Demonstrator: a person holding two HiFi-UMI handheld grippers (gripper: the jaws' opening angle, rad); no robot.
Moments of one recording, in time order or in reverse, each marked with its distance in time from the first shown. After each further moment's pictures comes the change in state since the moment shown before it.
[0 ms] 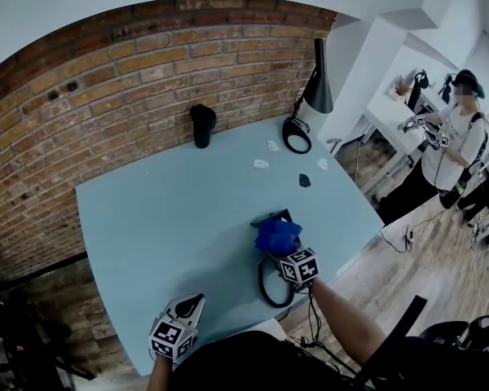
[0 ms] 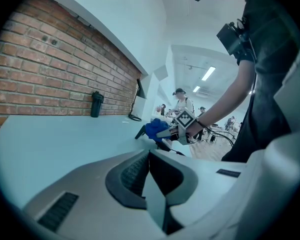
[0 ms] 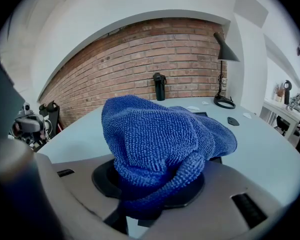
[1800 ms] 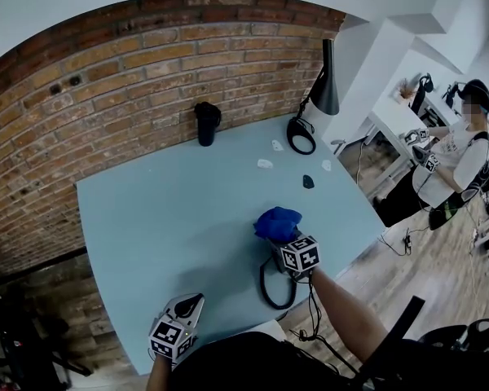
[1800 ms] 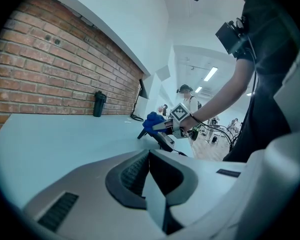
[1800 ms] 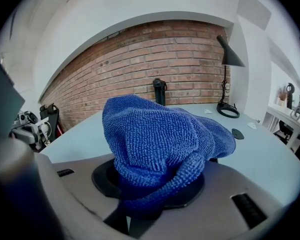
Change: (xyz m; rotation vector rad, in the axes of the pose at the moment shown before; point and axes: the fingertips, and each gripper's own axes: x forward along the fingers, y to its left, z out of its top) left arm -0.001 0.007 -0.001 -0.023 0.003 0.016; right arm 0.020 -0.012 0.045 -0.014 -0.040 0.013
